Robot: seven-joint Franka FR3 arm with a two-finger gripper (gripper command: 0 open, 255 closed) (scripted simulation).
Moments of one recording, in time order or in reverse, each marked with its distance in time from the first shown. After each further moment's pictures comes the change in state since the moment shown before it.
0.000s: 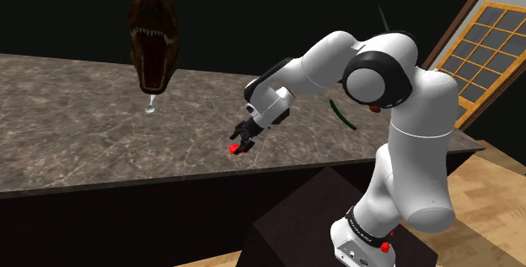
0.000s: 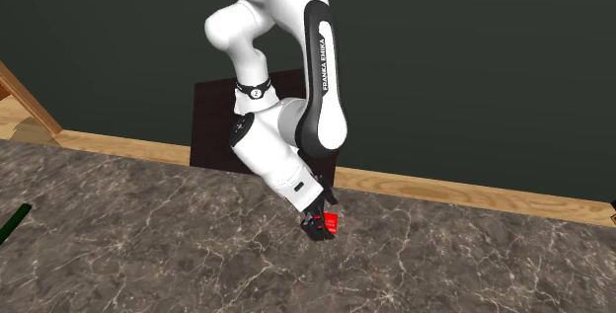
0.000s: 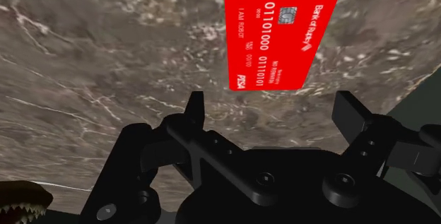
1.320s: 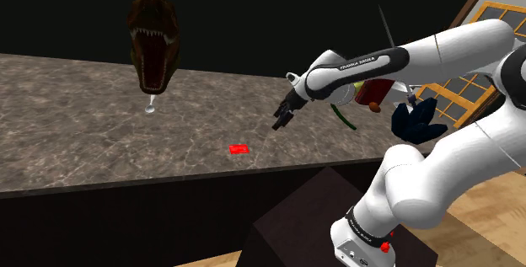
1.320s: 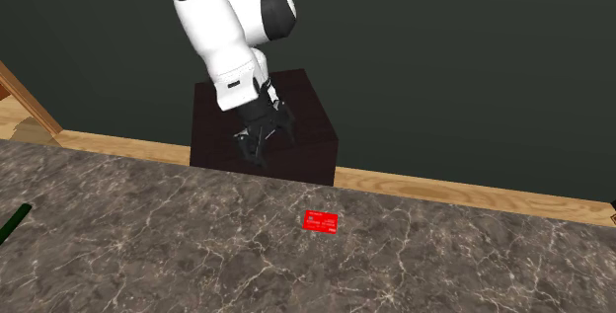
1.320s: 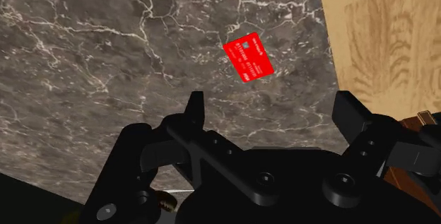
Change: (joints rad) arm -0.294 -0.843 0.119 -0.444 -1.262 0.194 1.268
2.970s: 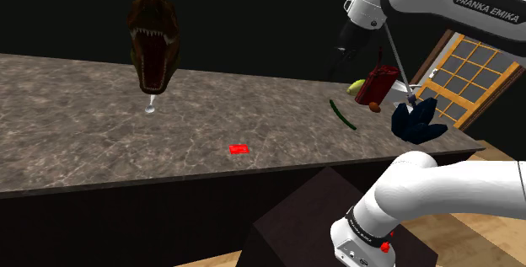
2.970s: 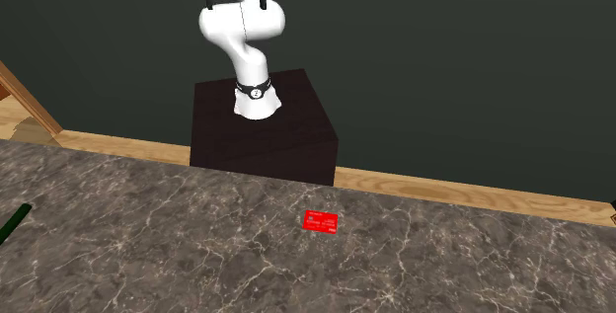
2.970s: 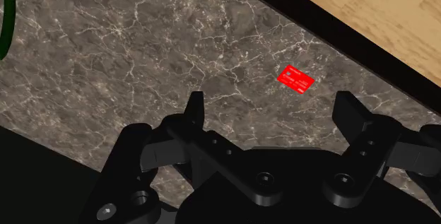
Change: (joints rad) arm -0.434 -0.434 0.524 0.418 -0.304 -1.013 0.853
